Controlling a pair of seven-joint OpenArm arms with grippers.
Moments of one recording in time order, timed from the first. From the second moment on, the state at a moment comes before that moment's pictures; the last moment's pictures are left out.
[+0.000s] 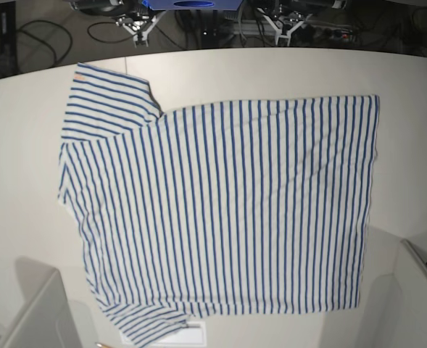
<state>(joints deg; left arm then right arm) 1.2 -2.5 1.5 -0.2 0.9 0.3 -0.7 0.2 0.6 -0.6 0.5 -1.9 0.3 -6.0</state>
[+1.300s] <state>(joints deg) 7.7 -2.4 1.5 -0.1 0.5 0.3 -0.1 -1.6 -0.3 -0.5 0.2 -2.2 0.3 -4.1</state>
